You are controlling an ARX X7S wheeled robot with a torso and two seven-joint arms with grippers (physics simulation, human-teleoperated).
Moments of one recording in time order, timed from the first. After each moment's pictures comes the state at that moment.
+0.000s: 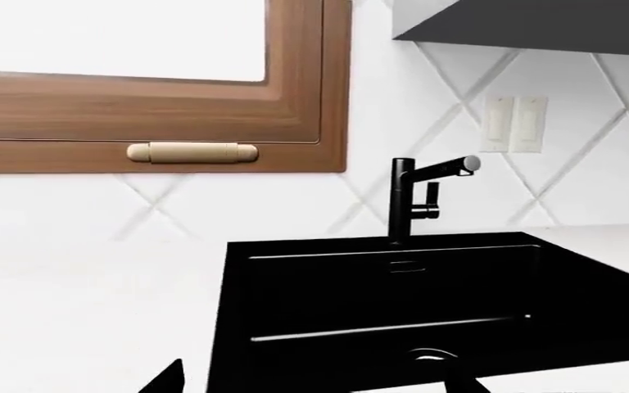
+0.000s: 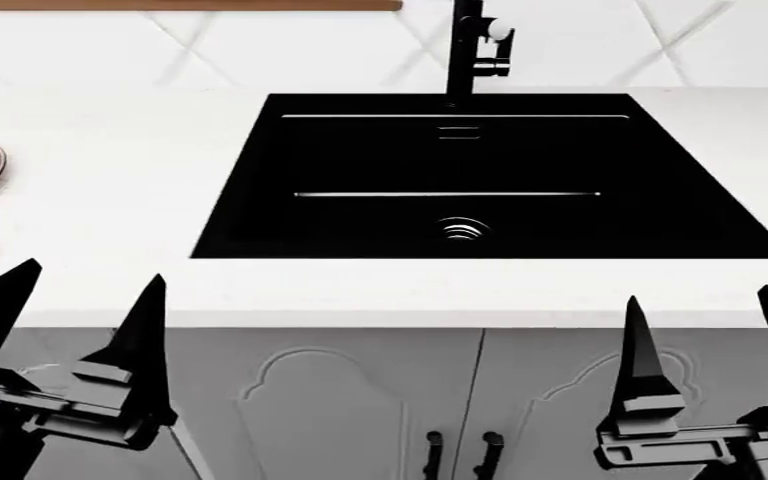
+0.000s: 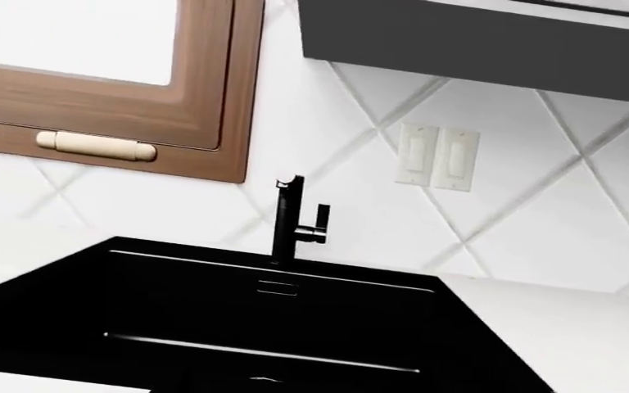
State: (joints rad) left arm 0.38 -1.28 -0.14 0.98 -1.13 0.05 -0.71; right arm -0.30 1.32 -0.19 -0.99 0.76 -0.07 1.00
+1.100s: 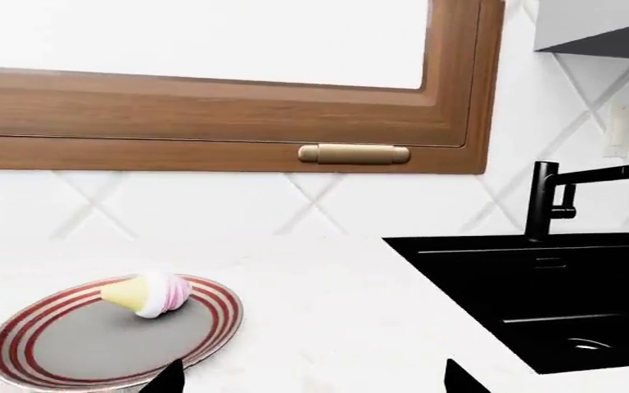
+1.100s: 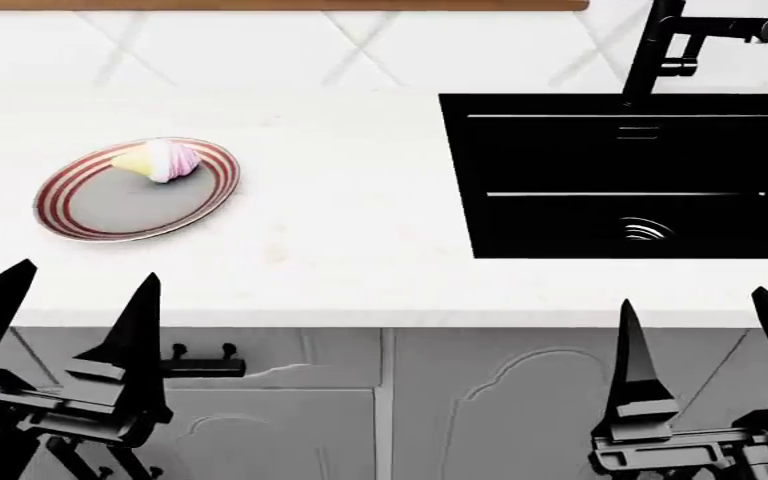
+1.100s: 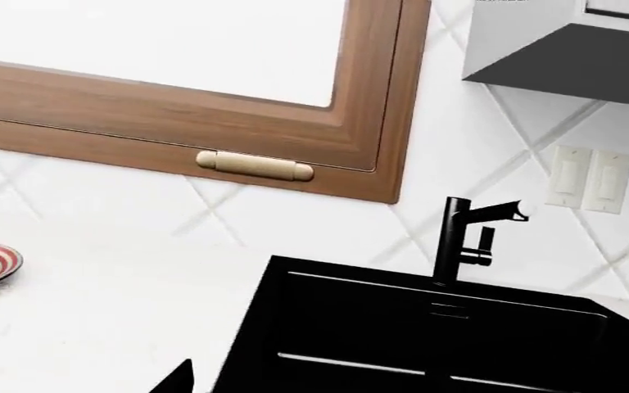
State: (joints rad) left arm 0.40 -1.27 -0.17 0.98 -1.14 0.04 -0.70; right arm -0.27 1.31 -0.22 -1.01 0.75 -0.05 1.00
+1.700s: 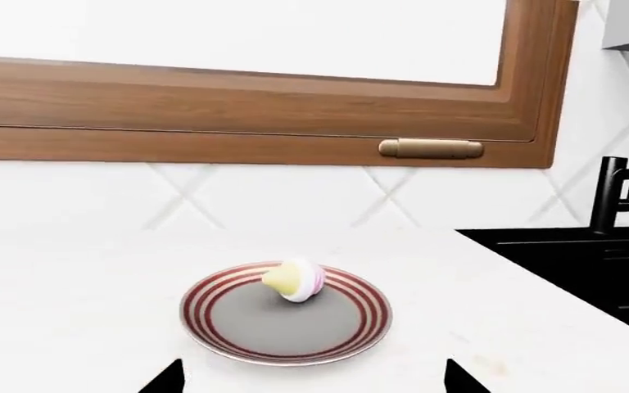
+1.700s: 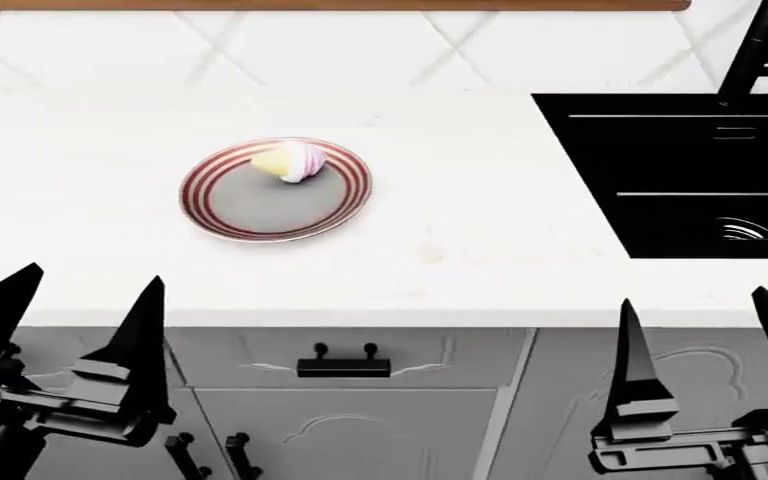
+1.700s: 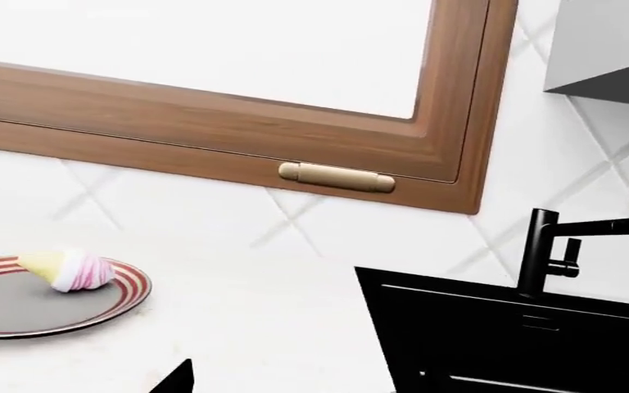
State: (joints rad) left arm 0.37 -1.26 -0.15 0.96 -1.14 0.03 -0.69; right arm -0.26 1.32 -0.23 -1.00 0.75 -0.05 1.01
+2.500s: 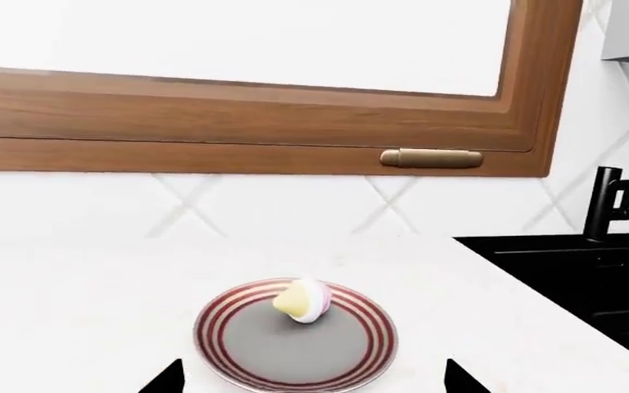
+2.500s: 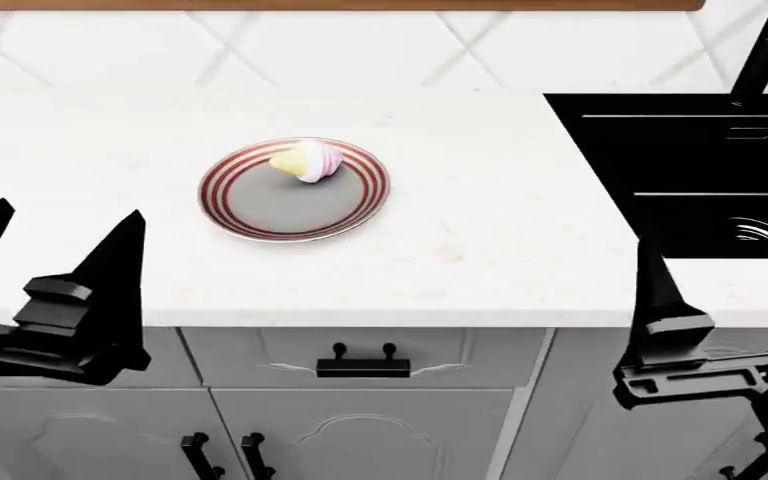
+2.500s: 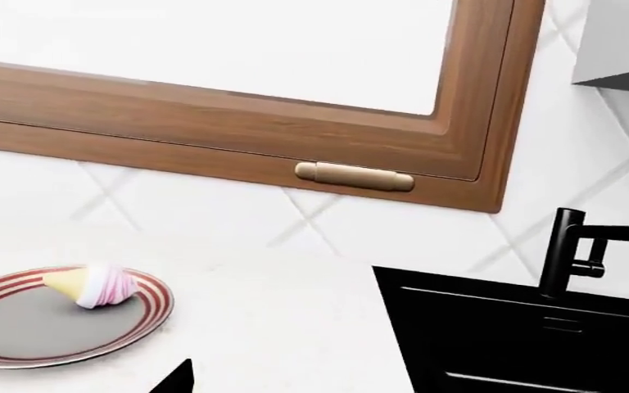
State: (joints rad) left arm 0.52 -1.48 -0.64 1.00 -1.59 -0.02 -0.76; right arm -0.07 1.53 -0.05 -1.04 1.23 -0.01 1.00
